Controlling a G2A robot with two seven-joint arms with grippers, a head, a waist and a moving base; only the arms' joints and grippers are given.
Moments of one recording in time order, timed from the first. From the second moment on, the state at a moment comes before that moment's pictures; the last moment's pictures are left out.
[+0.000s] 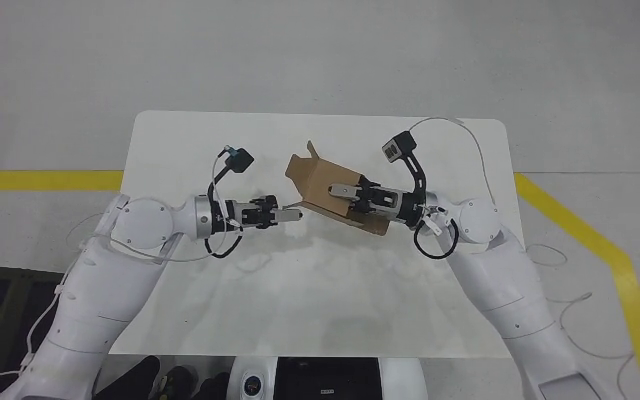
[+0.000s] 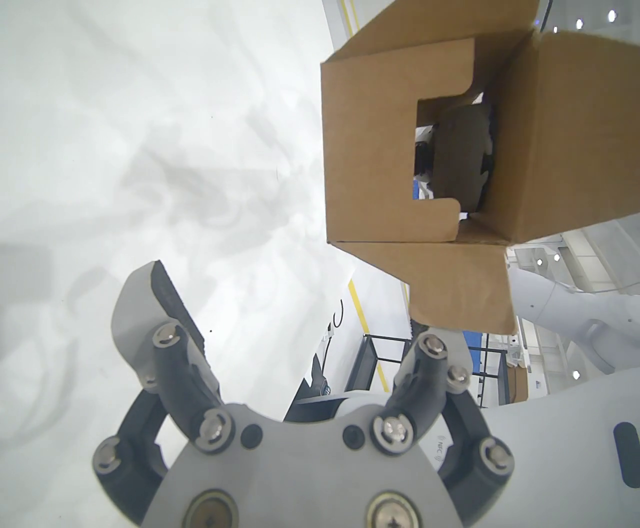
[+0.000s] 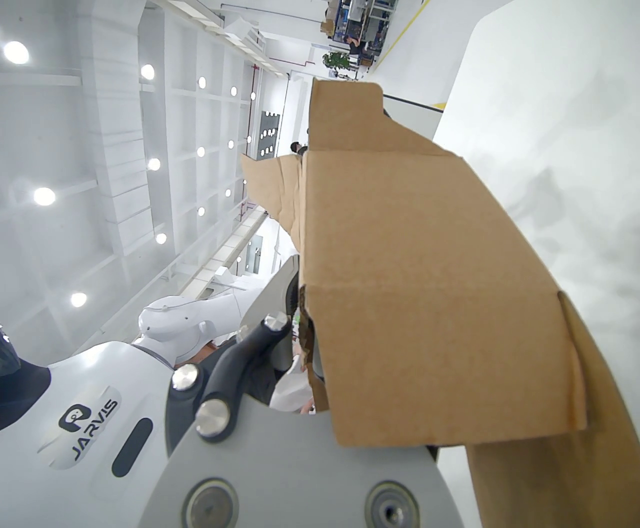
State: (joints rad) left arm 1.05 -0.94 -1.23 -1.68 -0.08 -0.15 -1.06; right arm -0.95 -1.20 1.09 -1.44 0.48 -0.31 1.00
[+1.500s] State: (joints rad) left arm 1.03 -0.94 -1.24 -1.66 -0.11 -0.13 -1.04; right arm -0.94 -1.21 1.06 -1.44 0.51 -0.29 1.09
